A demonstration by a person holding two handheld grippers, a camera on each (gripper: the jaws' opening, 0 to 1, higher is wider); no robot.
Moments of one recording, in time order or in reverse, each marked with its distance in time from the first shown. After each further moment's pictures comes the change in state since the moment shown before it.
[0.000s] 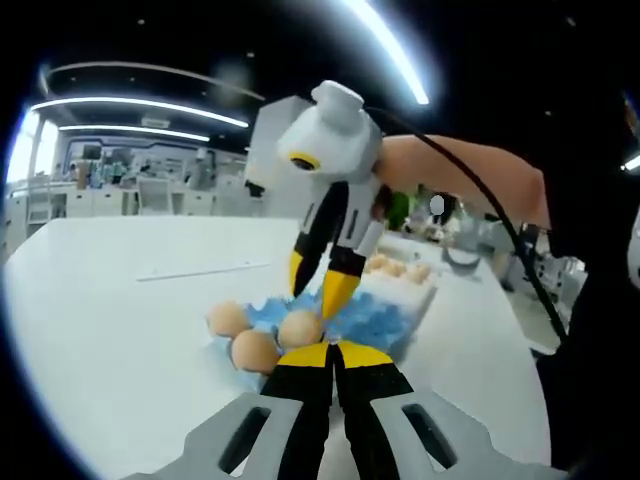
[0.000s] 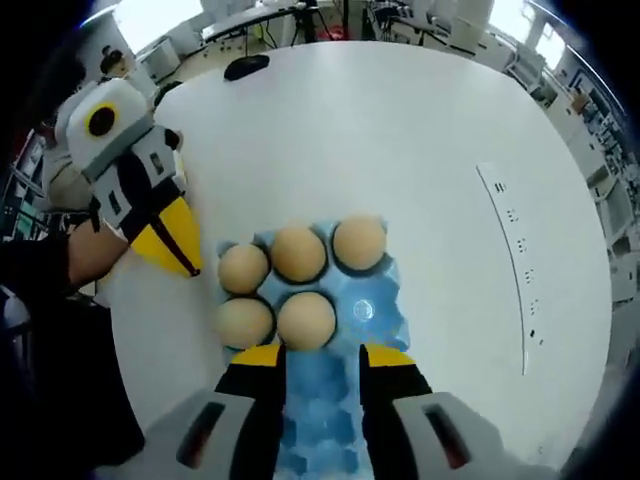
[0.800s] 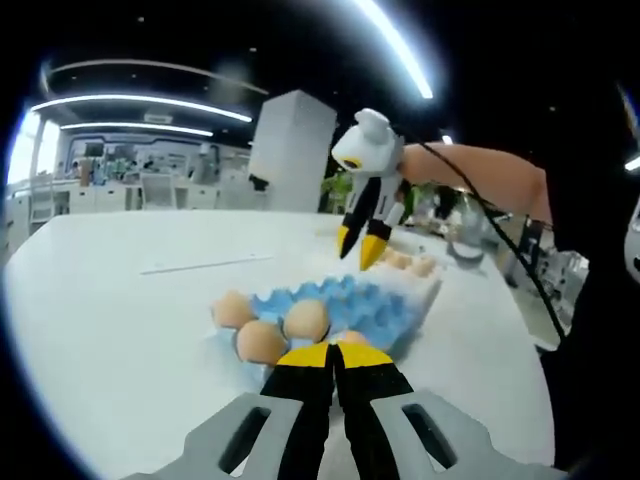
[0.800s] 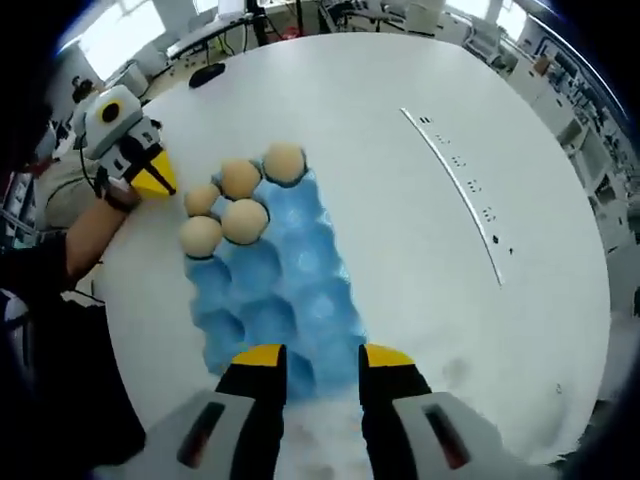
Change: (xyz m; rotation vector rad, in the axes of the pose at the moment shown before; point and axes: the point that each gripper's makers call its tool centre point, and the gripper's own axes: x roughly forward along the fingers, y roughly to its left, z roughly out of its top) left arm 0.003 0.017 -0.007 -0.004 0.028 0.021; right arm -0.037 -0.063 -0.081 0.151 -0.002 -0.046
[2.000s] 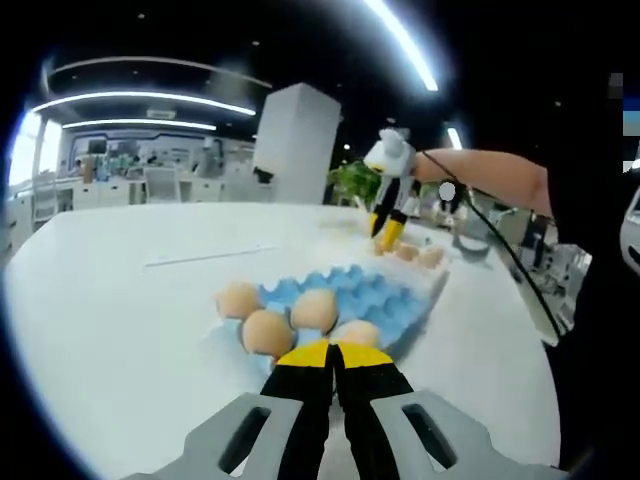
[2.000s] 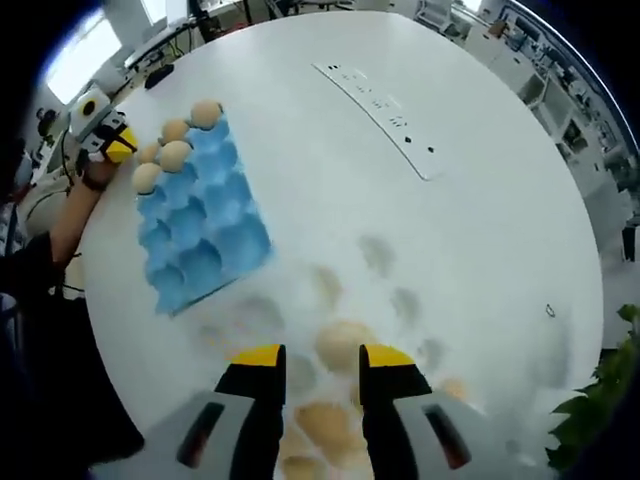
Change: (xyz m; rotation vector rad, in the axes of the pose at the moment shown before) left arm 0.002 0.000 -0.010 0.003 0.032 0.024; right arm -0.027 -0.059 -0.108 0.142 0.051 -0.086
